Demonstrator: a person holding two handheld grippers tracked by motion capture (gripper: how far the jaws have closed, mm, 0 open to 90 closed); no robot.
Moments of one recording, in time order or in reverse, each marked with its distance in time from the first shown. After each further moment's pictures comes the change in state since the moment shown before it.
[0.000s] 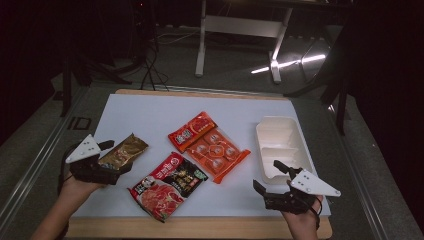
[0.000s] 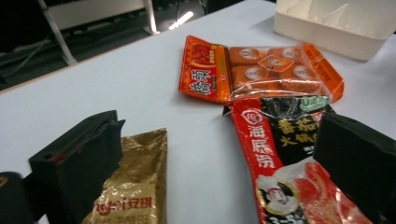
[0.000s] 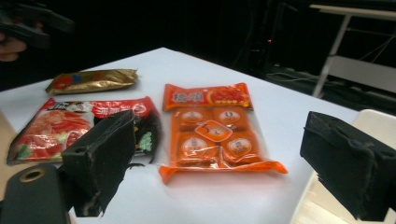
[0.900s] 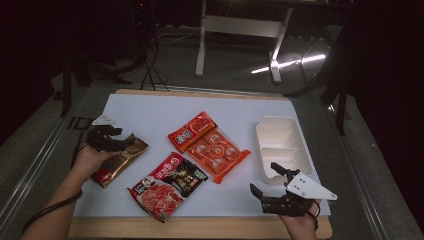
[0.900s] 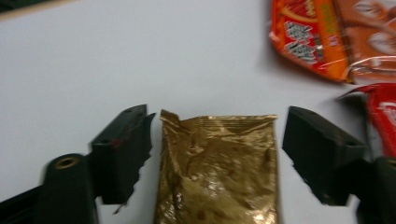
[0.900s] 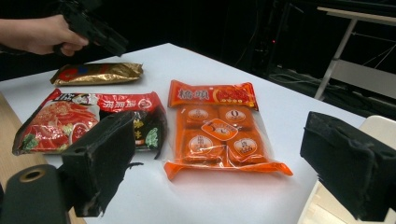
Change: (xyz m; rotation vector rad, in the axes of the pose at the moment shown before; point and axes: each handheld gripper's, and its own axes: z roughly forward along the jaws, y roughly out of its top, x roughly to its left) left arm 0.085 -0.007 0.080 0.225 0.066 -0.177; right arm 0.010 0.001 0.000 0.010 0.019 -0.048
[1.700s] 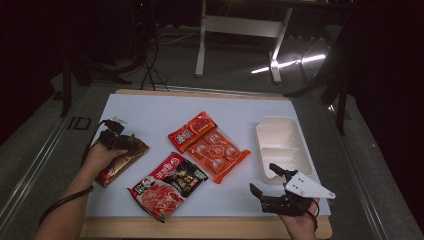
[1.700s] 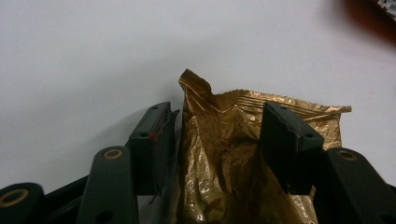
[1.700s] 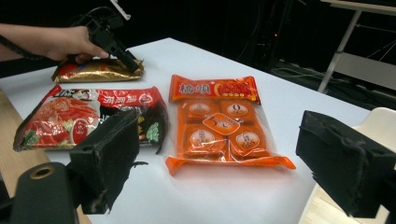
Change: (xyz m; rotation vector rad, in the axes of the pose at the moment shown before) left arm 0.008 -0.001 0.047 0.228 0.044 -0.075; right arm -0.001 -0.003 0.002 0.021 0.003 0.009
